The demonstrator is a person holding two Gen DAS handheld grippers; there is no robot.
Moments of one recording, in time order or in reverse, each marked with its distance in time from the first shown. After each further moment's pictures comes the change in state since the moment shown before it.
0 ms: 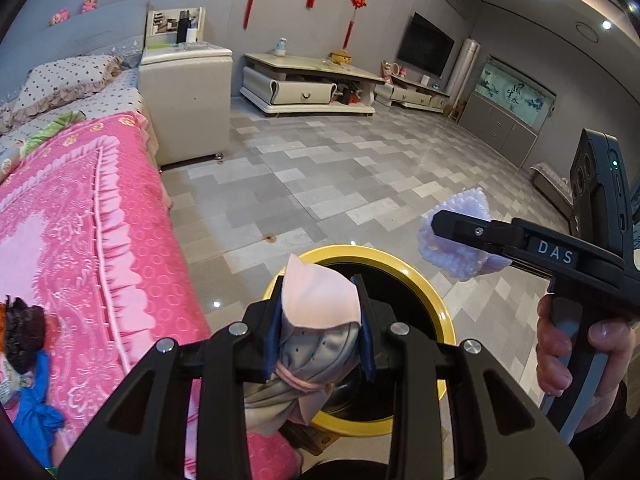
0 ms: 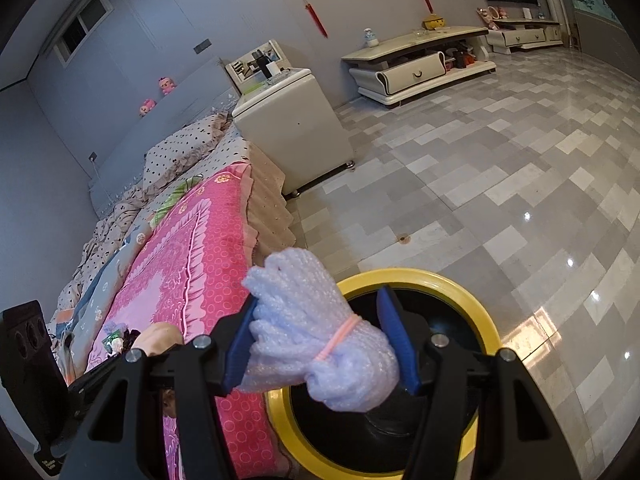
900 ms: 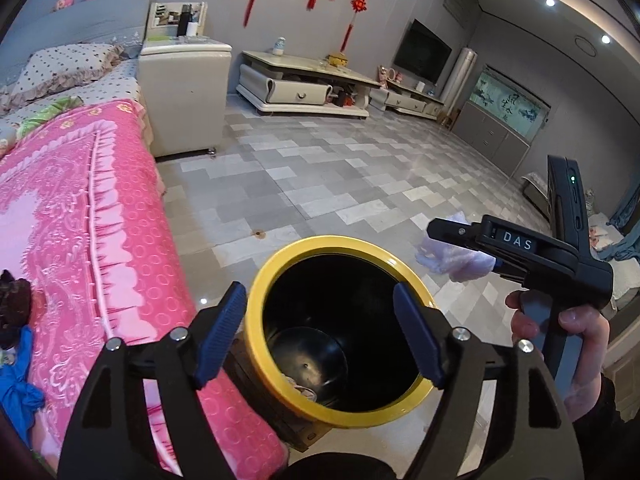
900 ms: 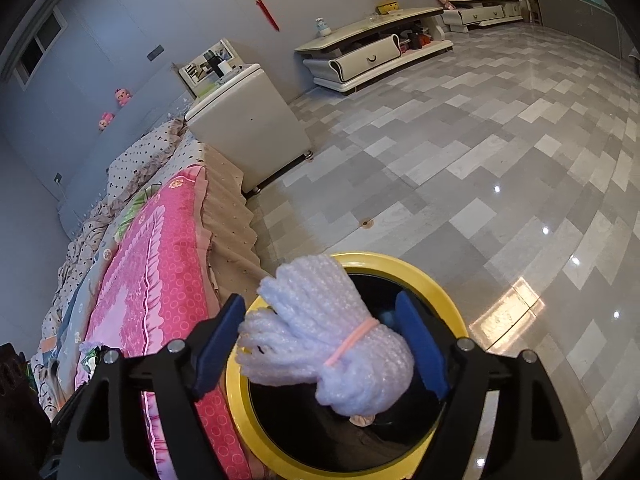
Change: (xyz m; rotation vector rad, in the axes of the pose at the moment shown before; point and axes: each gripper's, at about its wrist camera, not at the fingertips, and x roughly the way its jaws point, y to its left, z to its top) left arm -0.011 0.012 -0.017 -0.038 -0.025 -0.023; right arm 0.009 -0.039 -0.009 0.102 0.023 -0.109
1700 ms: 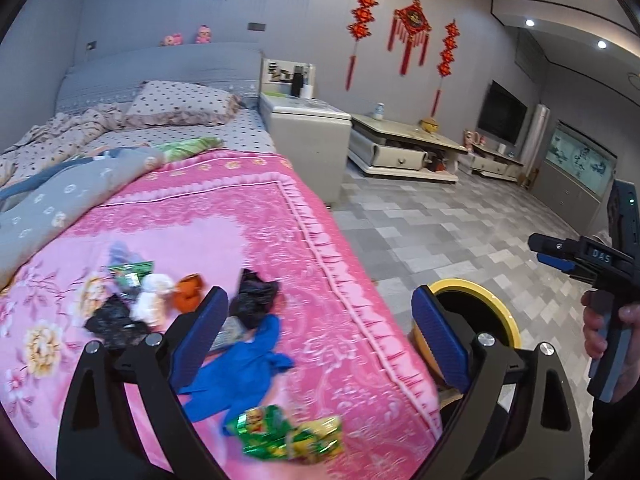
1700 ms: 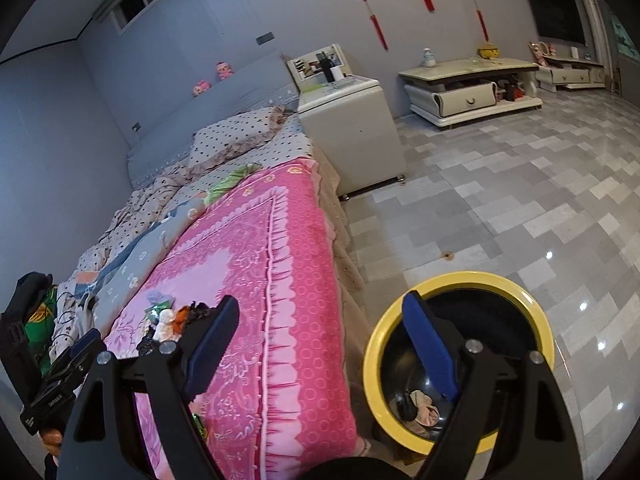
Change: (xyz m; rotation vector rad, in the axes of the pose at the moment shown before) left arm -0.217 0.137 -0.038 -0.102 -0.221 0.328; right arm -0.071 0.165 -0.041 -0.288 -0.052 0.214
